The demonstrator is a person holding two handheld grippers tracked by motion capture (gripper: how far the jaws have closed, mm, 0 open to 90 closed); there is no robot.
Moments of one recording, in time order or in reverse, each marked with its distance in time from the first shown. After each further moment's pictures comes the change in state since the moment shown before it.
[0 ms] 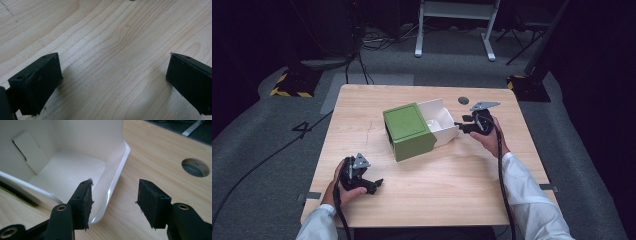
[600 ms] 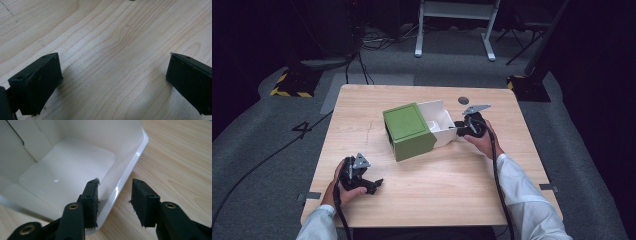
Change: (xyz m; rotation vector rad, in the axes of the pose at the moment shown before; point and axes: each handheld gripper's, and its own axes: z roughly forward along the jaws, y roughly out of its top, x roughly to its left) left arm 0.000 0.000 0.000 0.000 0.000 0.000; right arm 0.008 -0.004 0.023 0.041 0.075 -0.013
